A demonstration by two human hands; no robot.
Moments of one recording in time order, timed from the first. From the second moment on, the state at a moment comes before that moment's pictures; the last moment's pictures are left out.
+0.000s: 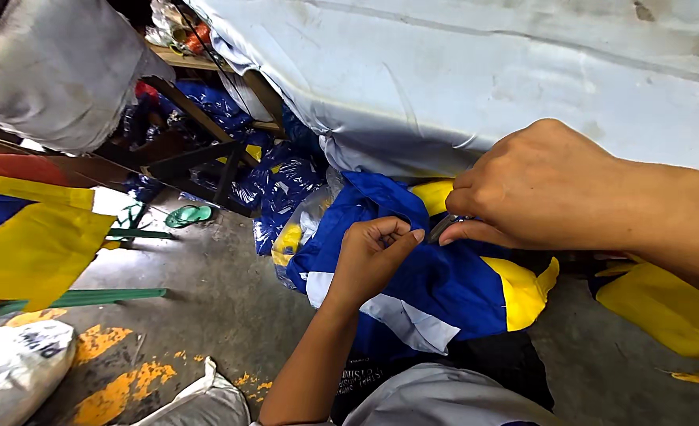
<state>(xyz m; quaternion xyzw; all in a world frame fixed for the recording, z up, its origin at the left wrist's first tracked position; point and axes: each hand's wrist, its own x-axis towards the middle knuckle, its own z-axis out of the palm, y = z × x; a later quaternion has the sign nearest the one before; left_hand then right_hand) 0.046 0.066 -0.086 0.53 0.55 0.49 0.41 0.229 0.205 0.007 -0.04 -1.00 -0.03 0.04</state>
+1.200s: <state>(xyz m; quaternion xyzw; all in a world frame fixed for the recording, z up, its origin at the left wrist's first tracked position) 0.062 0.046 -0.119 0.33 0.52 0.59 0.53 0.247 0.174 -0.018 -0.34 -0.92 0.19 0.09</state>
